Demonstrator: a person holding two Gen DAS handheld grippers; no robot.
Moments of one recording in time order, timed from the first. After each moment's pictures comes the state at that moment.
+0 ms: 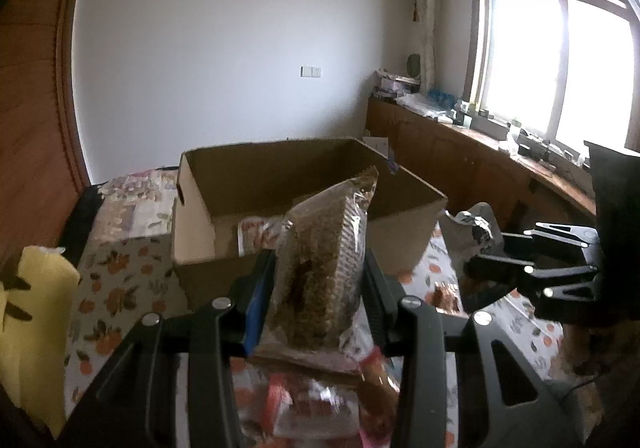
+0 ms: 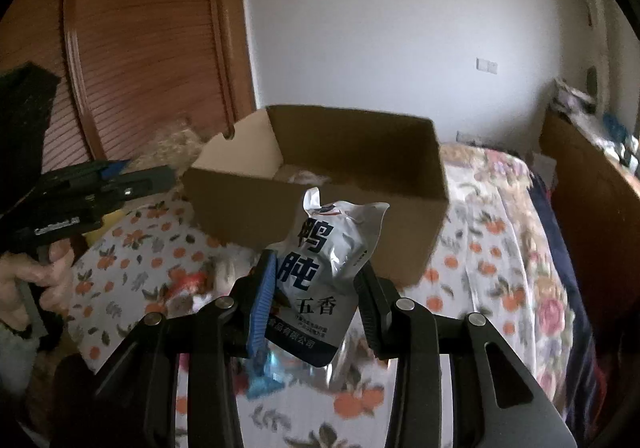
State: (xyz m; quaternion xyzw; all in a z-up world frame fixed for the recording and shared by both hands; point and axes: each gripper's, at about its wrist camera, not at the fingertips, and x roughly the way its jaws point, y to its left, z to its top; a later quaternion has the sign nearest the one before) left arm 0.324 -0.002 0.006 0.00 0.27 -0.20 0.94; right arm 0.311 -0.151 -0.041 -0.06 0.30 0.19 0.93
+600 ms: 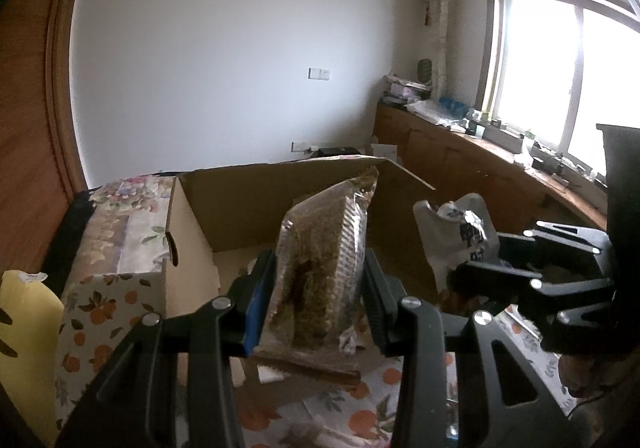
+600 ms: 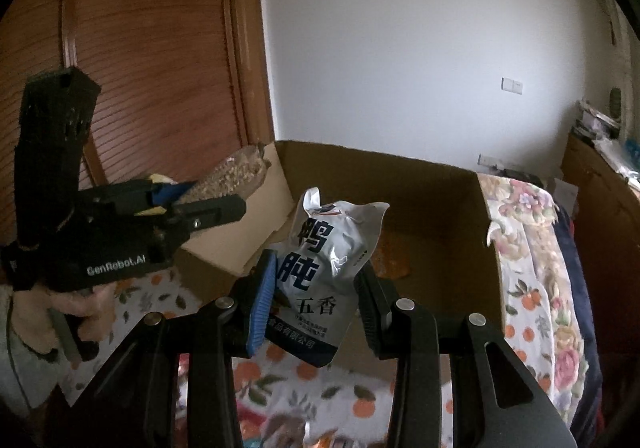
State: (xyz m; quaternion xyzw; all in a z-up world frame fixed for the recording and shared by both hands) left arm 0.422 0.001 -0.006 -0.01 0.27 -0.19 0.94; right arm 0.398 -0.121 -0.033 -0.06 0.28 0.23 0.93
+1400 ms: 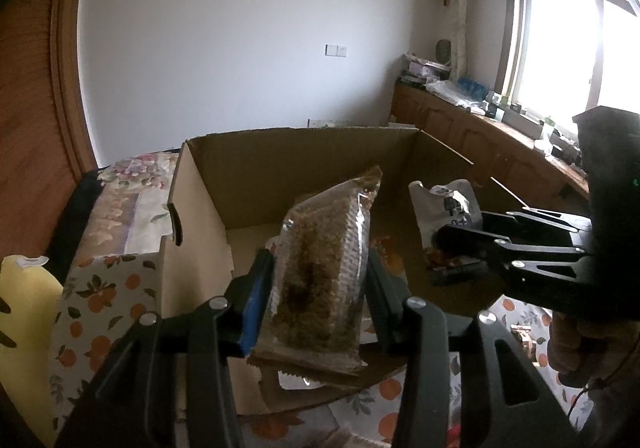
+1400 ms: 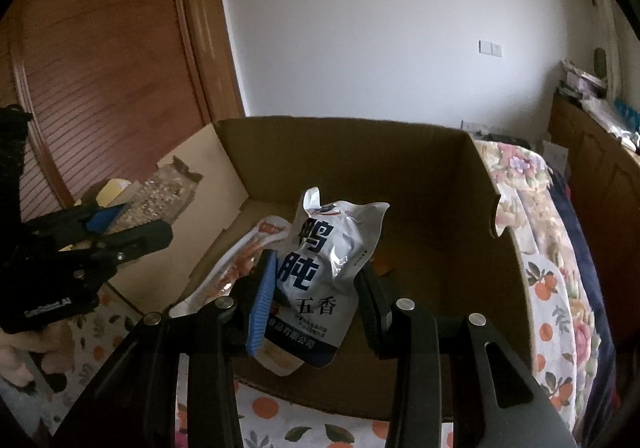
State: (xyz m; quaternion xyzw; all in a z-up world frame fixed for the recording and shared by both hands) left arm 0.442 -0.001 -0.035 0.00 0.31 -0.17 0.94; right arm 0.460 -0.133 -0.072 -0.03 0.33 0.18 0.93
